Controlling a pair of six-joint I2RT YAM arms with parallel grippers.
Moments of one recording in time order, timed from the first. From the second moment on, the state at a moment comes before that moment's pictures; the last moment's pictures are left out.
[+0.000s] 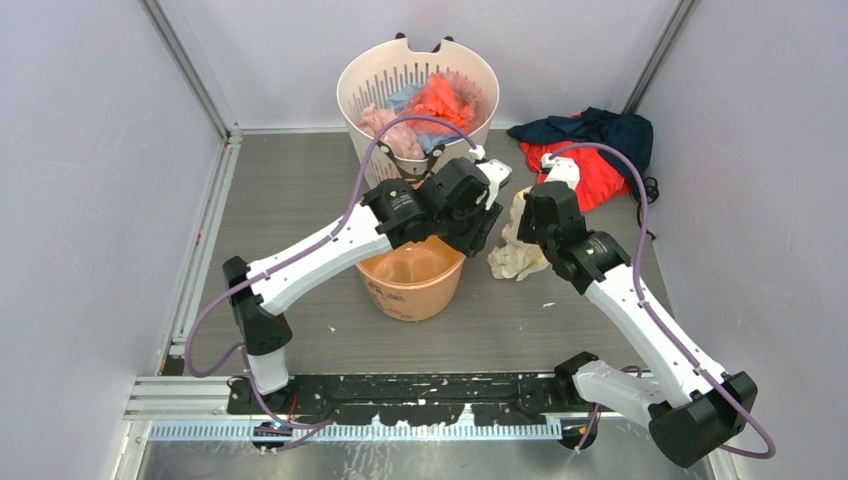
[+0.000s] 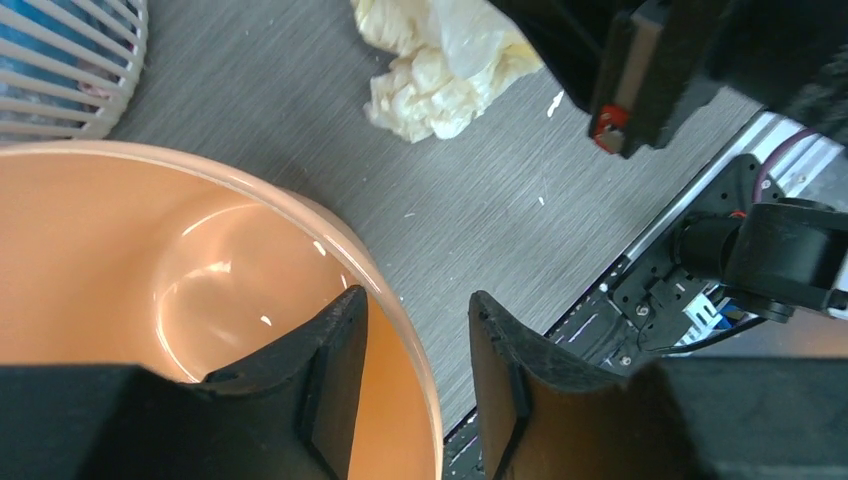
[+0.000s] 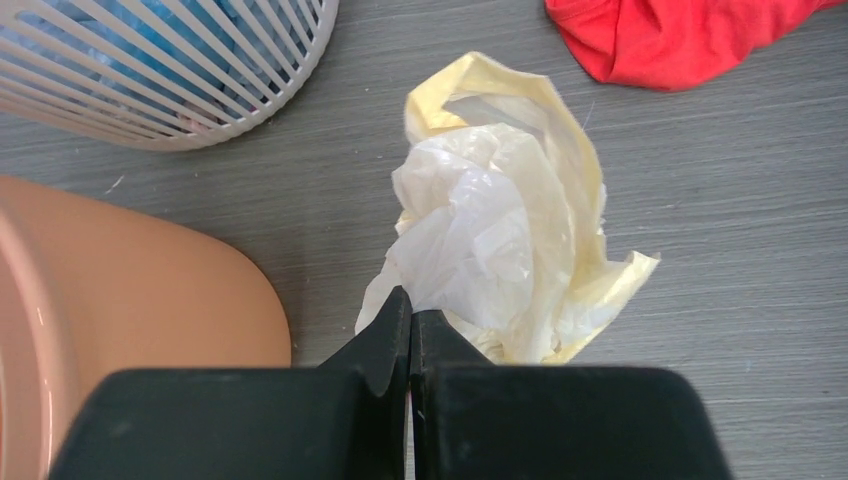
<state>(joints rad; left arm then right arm) -1.07 1.82 1.98 -0.95 -0.10 -0.29 0.46 1.03 1.02 -0.59 0.38 0.40</state>
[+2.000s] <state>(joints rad) -0.23 2.16 2.52 -0.96 -0.18 -0.24 0.46 1.08 0.99 -0.55 0.25 0.42</state>
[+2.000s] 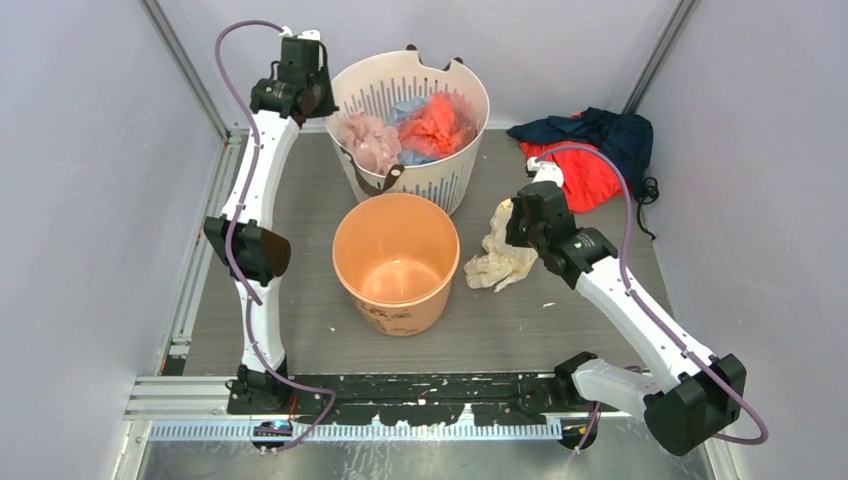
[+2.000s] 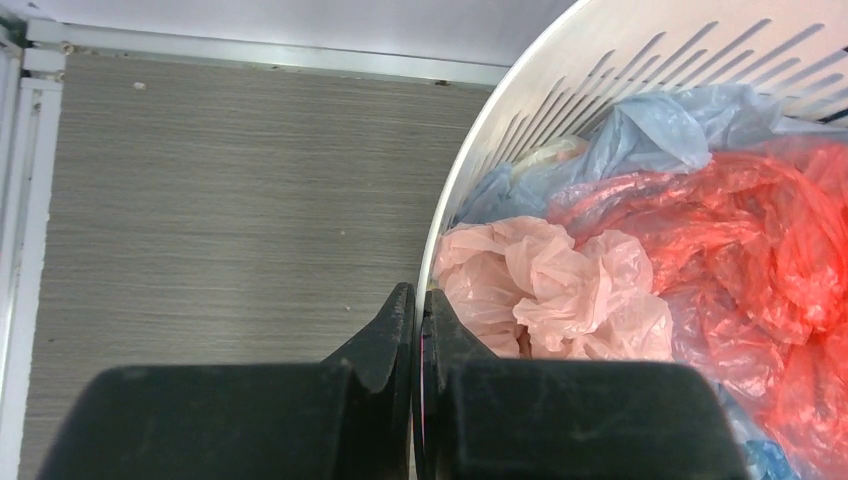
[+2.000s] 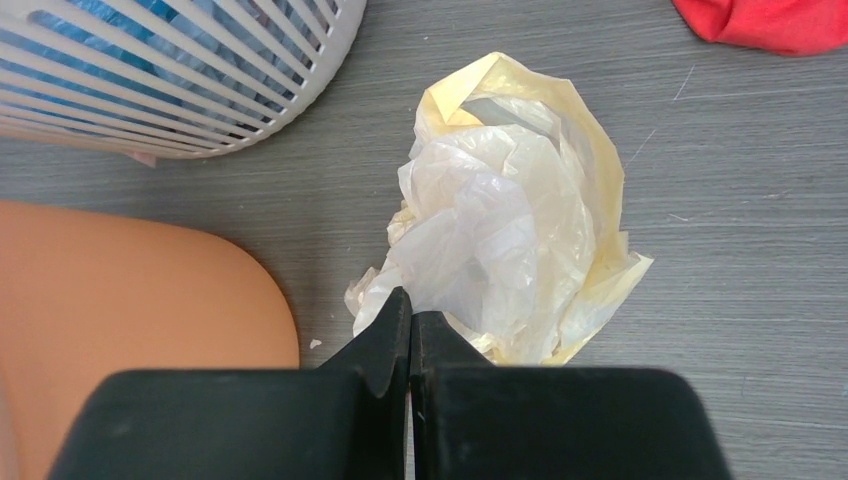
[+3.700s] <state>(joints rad) 0.15 1.48 1.61 -0.76 -0.70 -0.56 0.46 1.14 0.97 -0.52 0.07 0.47</state>
